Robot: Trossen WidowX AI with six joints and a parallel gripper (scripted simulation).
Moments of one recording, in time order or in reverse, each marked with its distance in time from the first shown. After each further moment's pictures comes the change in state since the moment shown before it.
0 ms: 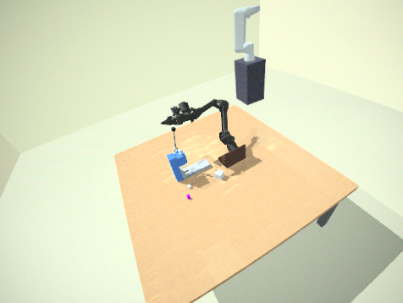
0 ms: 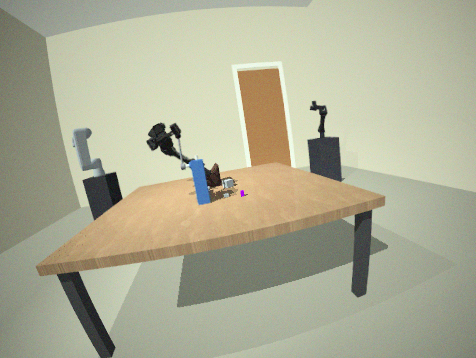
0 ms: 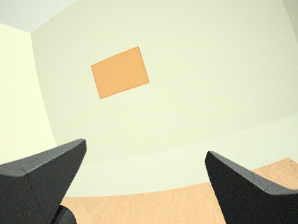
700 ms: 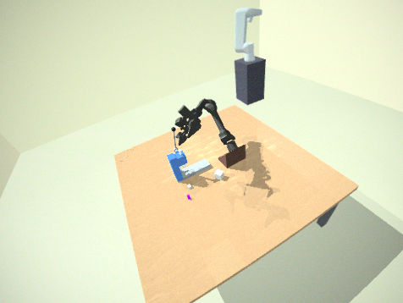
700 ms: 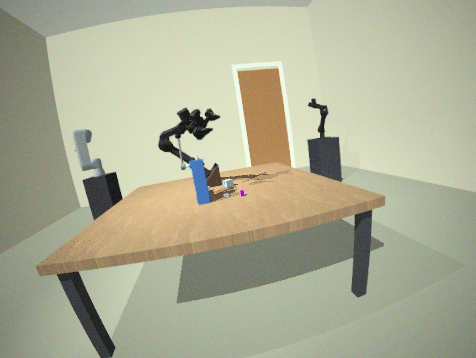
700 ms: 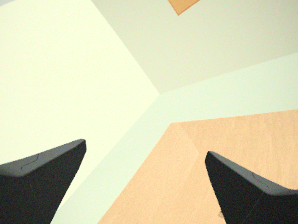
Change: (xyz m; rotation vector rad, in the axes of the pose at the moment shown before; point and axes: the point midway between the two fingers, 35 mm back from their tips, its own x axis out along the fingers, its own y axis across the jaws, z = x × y) arm 0.016 0.238 -0.086 0.353 0.598 0.426
